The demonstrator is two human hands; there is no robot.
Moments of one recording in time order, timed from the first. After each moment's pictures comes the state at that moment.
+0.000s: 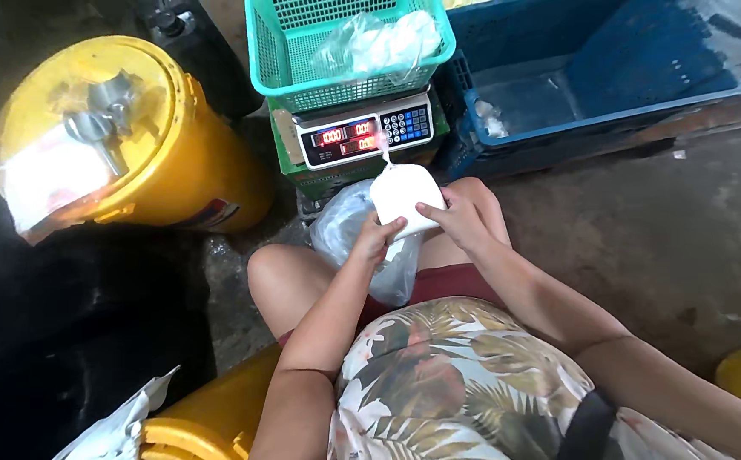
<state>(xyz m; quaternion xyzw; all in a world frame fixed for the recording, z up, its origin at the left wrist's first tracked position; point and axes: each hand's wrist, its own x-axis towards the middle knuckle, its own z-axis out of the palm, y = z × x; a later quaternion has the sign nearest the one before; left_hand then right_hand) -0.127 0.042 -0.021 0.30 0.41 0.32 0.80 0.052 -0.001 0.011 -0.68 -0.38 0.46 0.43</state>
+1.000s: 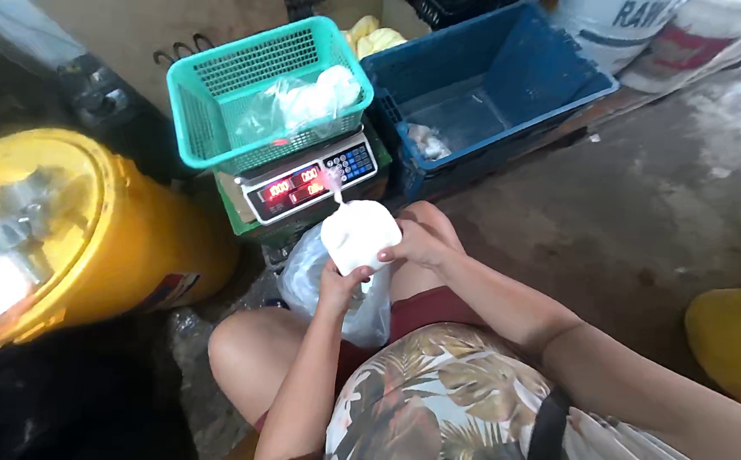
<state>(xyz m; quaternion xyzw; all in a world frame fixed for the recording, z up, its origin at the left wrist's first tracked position) -0.123 0.040 -0.016 0.43 0.41 0.34 0.72 0.073 0.006 0.025 -0.57 -0.35 0.60 0.44</state>
